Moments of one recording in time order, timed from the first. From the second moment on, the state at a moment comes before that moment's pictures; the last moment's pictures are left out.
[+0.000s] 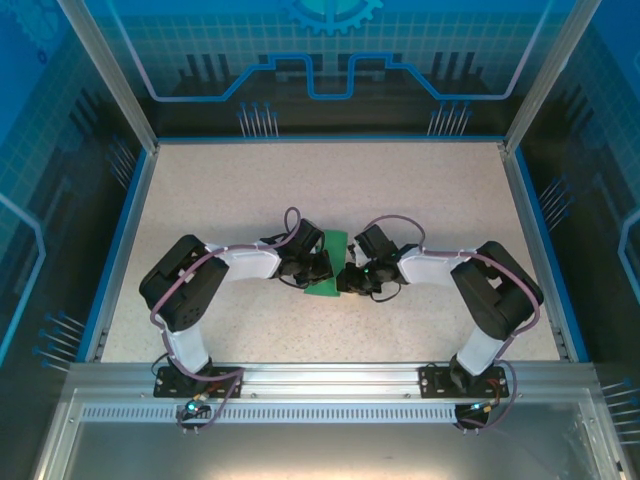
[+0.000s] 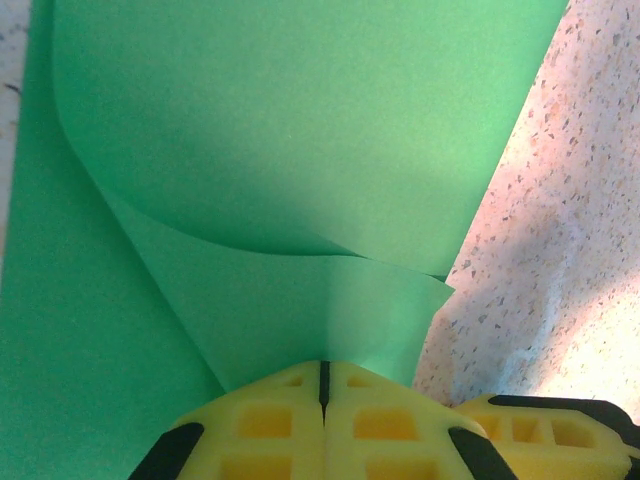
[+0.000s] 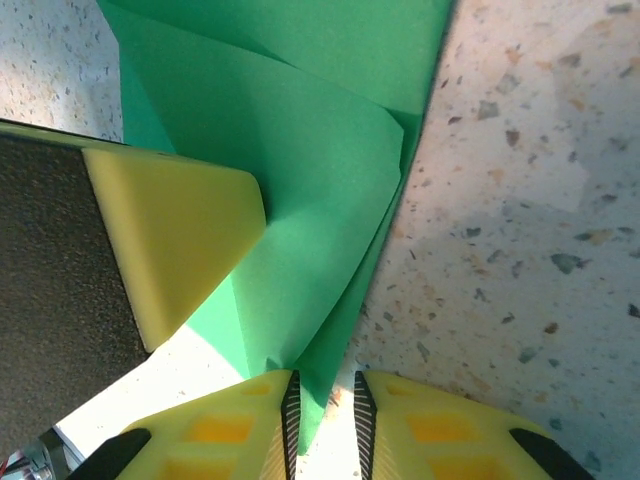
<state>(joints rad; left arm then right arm) -0.64 1.81 0.93 -0.16 0.28 -1.00 0.63 1.69 0.79 -0.20 -0.43 0.71</state>
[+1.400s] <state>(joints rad) -0.64 1.81 0.93 -0.16 0.28 -1.01 0.64 1.69 0.75 -0.08 -0.45 0.76</state>
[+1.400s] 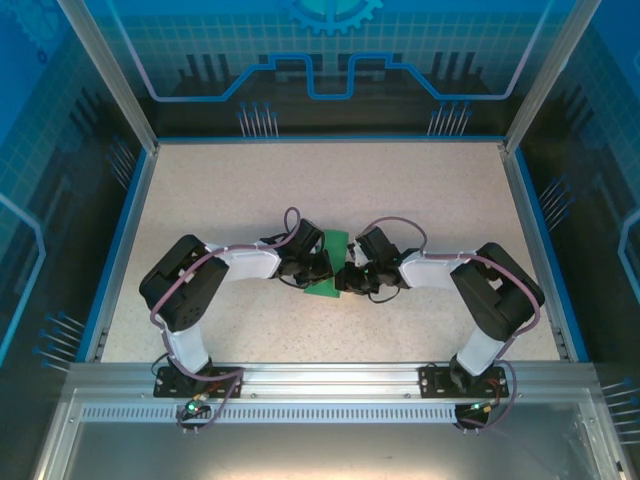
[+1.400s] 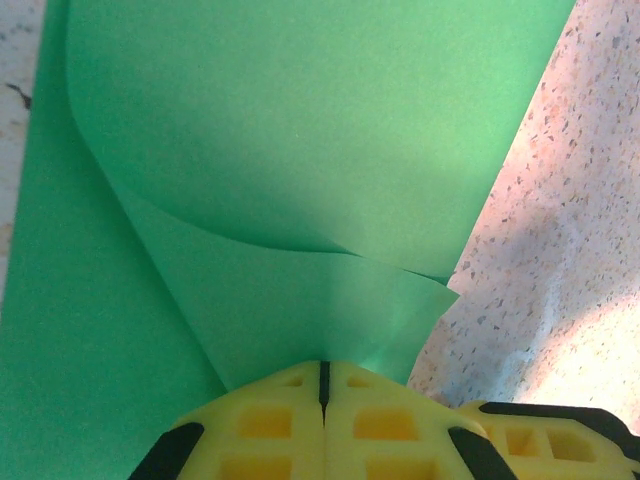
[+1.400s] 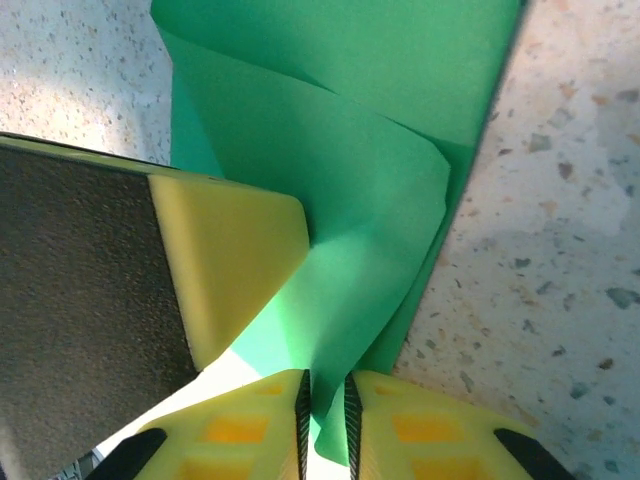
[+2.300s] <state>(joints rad) -0.63 1.79 0.94 -0.17 0.28 -1.00 0.63 1.70 0.75 -0.10 -0.41 0.77</state>
